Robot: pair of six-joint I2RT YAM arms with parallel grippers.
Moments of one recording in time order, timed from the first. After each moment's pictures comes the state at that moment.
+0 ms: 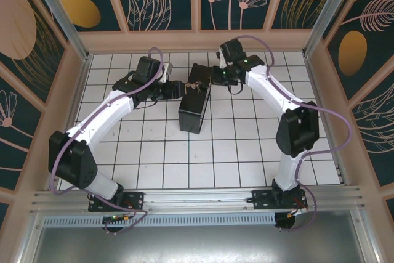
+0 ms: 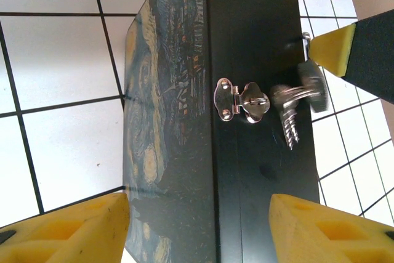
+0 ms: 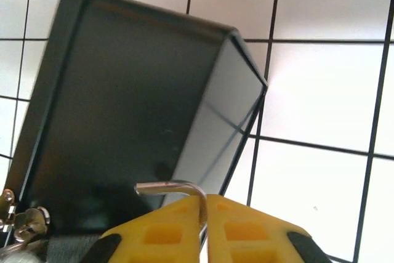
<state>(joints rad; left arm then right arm) -0.45 1.54 1.31 -0.57 0.30 -0.48 0.47 1.85 1.67 -0.77 -0.20 0.41</state>
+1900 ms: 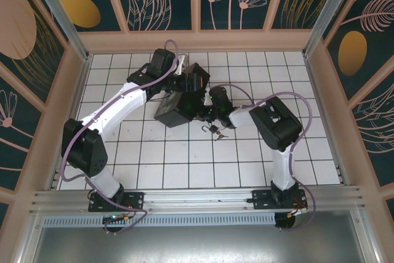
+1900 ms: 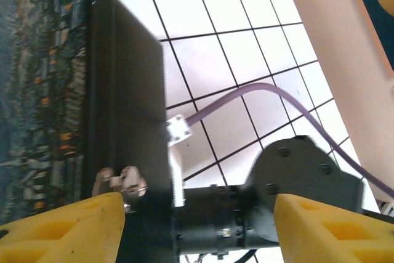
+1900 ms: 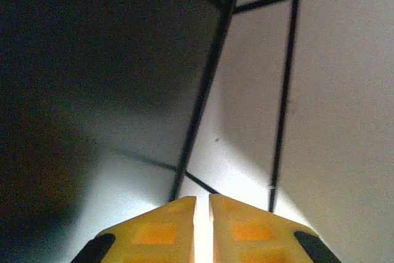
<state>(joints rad) -0.53 1.67 1.47 -0.50 0.34 -0.49 0.62 2.02 1.00 0.44 -0.54 0.94</state>
